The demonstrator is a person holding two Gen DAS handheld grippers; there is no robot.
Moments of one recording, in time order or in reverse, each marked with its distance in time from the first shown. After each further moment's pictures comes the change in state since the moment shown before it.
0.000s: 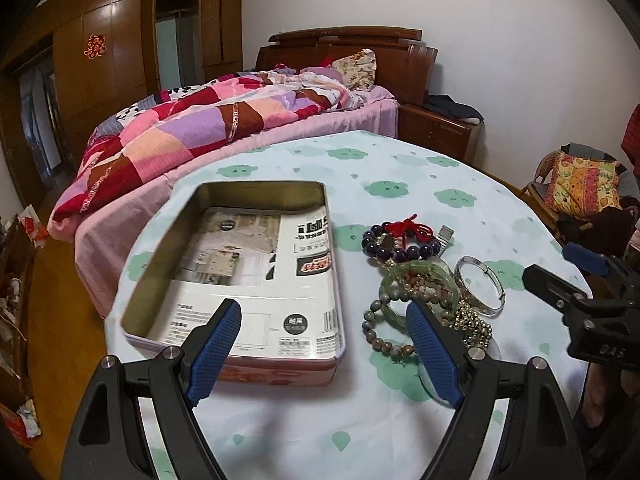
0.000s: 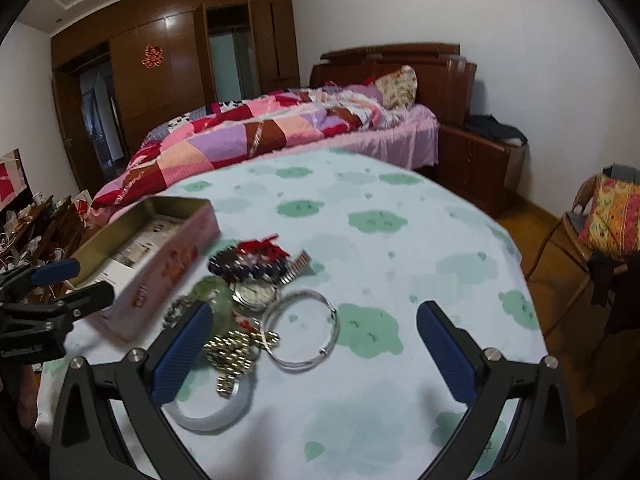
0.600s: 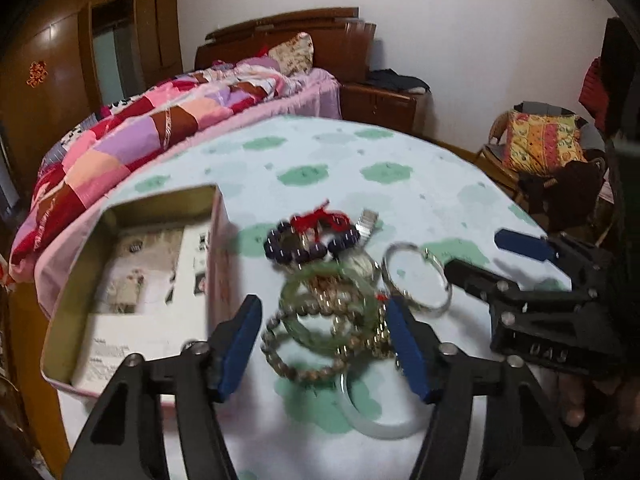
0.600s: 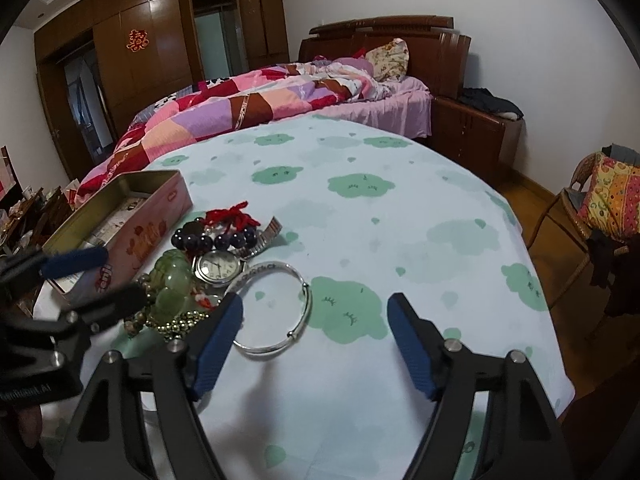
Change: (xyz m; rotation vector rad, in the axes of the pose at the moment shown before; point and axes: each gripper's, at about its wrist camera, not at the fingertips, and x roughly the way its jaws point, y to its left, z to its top) left arm 0.028 -0.062 0.011 0.163 0.071 -0.131; right arm 0.012 -0.018 -0.010 0.034 0.090 -0.011
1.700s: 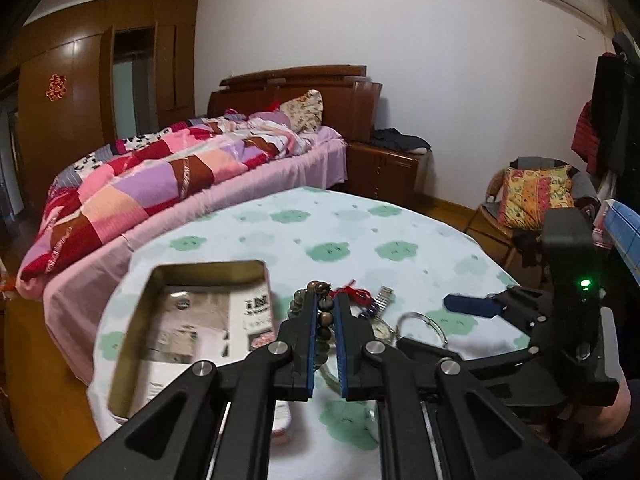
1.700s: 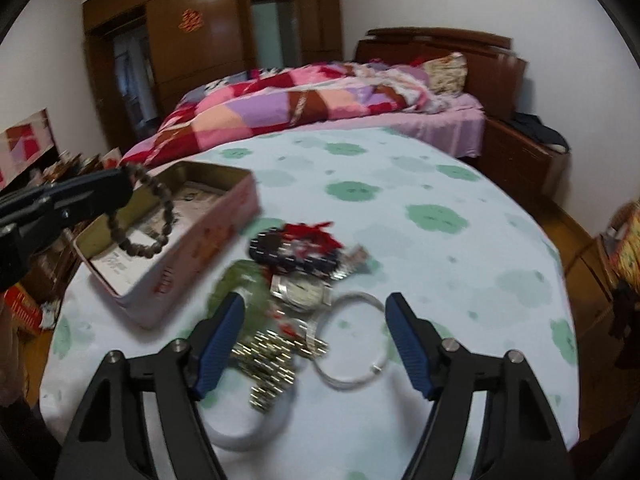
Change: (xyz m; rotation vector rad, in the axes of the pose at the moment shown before) left arm -0.058 0.035 0.026 -0.029 -0.224 0.005; right arm 0.008 0.052 0.032 -0.156 0.024 0.139
